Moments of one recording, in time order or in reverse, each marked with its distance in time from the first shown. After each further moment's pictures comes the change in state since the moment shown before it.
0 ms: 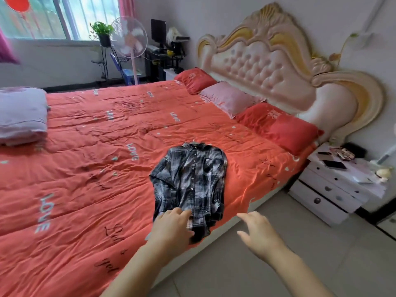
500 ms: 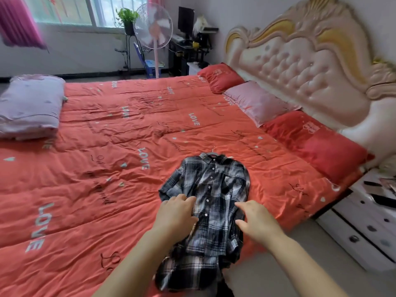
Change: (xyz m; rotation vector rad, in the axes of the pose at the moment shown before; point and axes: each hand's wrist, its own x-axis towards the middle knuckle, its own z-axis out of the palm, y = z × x) left_hand 0.179 -0.063 -0.063 -0.068 0.029 -0.115; right_hand 0.228 -0.043 -0.039 -0.059 -0.083 -0.135
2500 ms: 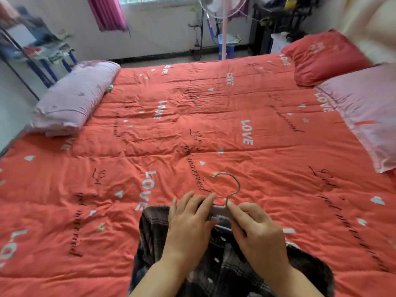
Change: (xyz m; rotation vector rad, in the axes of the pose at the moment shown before) left_hand 0.459 -0.029 0.046 -0.039 0.725 -0.209; right_hand 0.508 0.072 -0.006 0.423 0.682 -0.831
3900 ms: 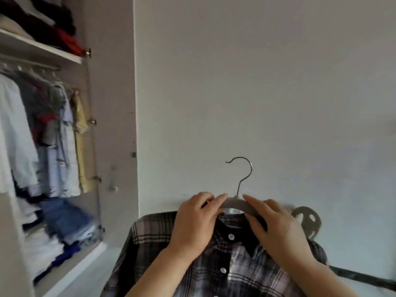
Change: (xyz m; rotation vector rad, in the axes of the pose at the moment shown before) left_hand -0.781 -0.038 -0.788 1.202 0.856 -0.897; right_hand -0.226 -1.050 -0.090 1.094 -0.528 -1.234
